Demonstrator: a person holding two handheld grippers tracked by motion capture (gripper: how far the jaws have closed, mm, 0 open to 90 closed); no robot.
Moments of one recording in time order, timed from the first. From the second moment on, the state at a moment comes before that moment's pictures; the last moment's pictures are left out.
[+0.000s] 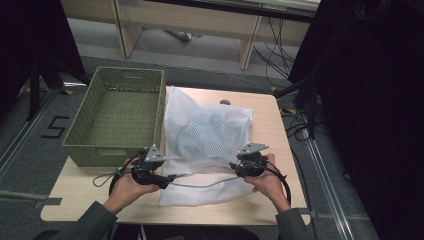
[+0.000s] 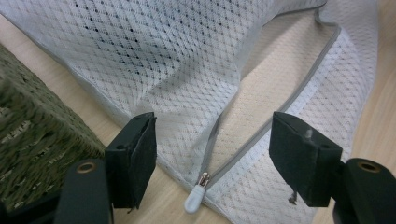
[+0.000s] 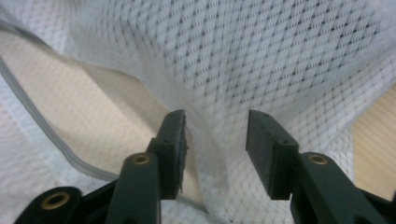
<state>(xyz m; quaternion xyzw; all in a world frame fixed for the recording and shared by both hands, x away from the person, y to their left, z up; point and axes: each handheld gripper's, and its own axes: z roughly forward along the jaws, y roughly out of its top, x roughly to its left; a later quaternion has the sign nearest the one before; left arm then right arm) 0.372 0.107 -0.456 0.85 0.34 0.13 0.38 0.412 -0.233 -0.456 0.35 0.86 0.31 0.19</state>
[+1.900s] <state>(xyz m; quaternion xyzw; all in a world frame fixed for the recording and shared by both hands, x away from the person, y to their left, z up) 0.356 0.123 -0.454 0.82 0.34 0.08 0.45 0.371 -0.239 -0.434 0.38 0.80 0.45 0.12</state>
